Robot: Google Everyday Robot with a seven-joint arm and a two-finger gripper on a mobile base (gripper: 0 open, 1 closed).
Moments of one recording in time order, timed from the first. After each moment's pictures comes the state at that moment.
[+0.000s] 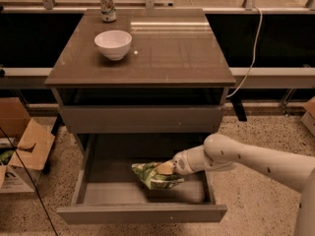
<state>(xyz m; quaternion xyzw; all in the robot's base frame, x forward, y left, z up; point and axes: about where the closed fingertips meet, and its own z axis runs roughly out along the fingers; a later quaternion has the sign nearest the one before) 0.550 -0.032 0.485 -0.24 0.88 0.37 0.19</state>
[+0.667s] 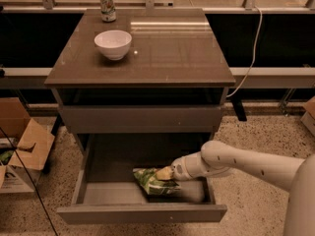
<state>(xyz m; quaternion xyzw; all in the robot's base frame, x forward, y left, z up) 0.544 -0.028 0.447 -0.20 0.89 0.38 0.17</state>
